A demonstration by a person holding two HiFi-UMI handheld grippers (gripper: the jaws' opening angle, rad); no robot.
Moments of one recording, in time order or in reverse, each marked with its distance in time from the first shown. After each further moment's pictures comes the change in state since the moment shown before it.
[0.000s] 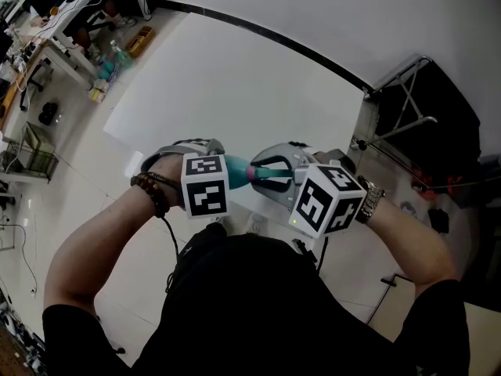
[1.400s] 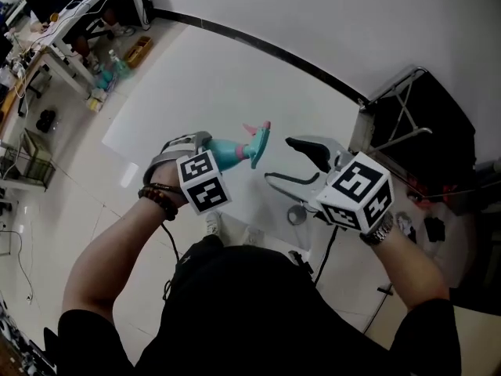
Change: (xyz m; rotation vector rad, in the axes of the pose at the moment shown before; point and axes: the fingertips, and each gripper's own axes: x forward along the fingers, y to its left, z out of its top) left arm 0.015 0.082 -0.015 -0.224 -0.038 0.323; right arm -0.060 -0.065 -0.024 0.625 -0.197 -0.227
